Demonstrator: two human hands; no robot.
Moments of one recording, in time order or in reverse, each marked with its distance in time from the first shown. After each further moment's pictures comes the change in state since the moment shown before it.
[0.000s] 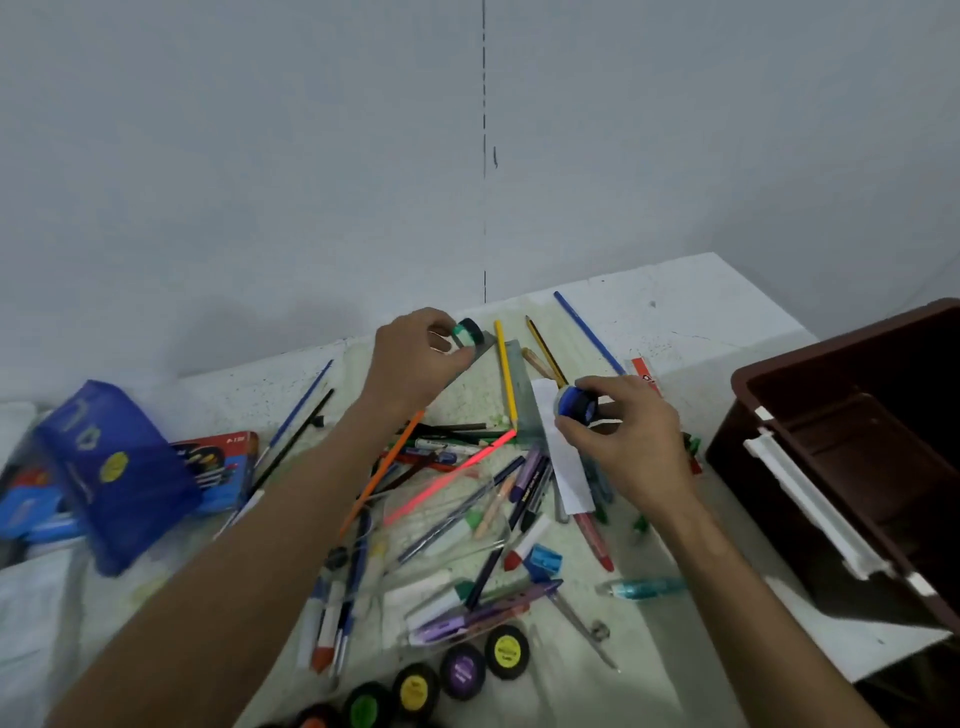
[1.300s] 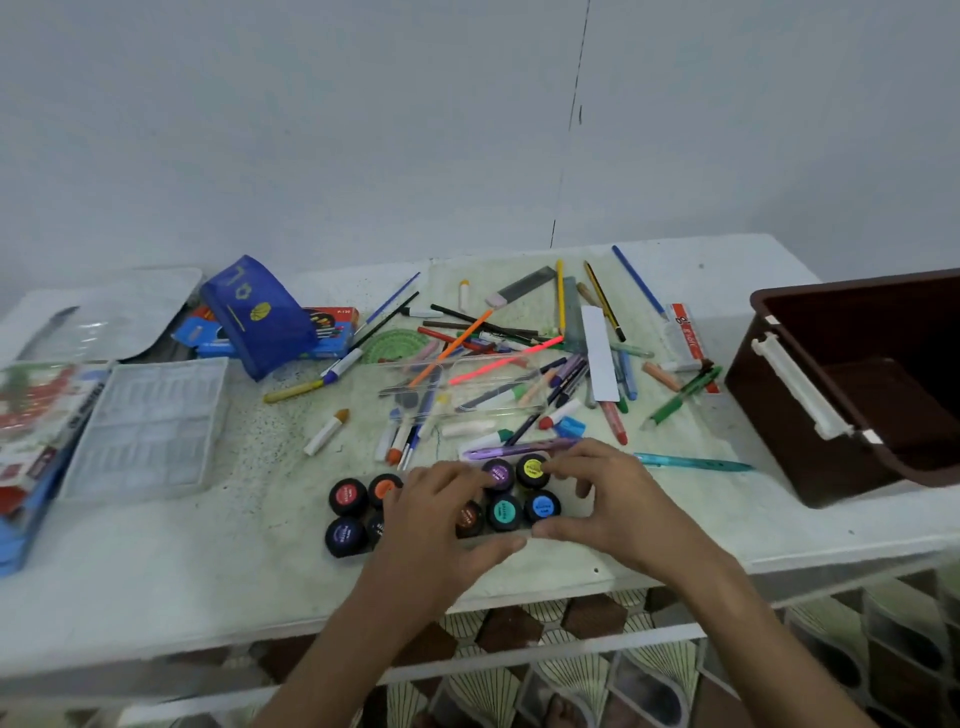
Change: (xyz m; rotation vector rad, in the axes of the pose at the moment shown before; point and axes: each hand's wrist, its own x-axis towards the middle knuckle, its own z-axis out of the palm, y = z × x) left_hand -0.315 0.014 -0.029 0.146 -0.093 -0.012; right_hand -0.161 -0.023 -0.019 -0.282 -0.649 -0.288
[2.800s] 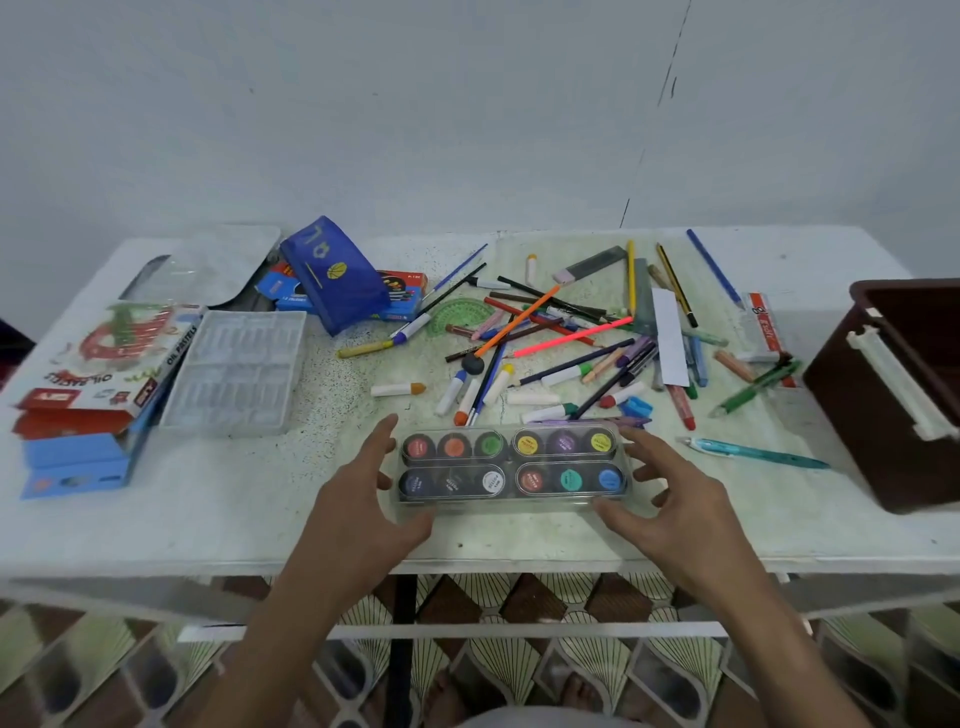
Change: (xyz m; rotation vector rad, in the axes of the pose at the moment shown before) left_hand -0.057 -0.053 -0.067 -0.171 0.074 -0.409; right_hand -0.028 -0.018 0.030 0.148 0.218 0.200
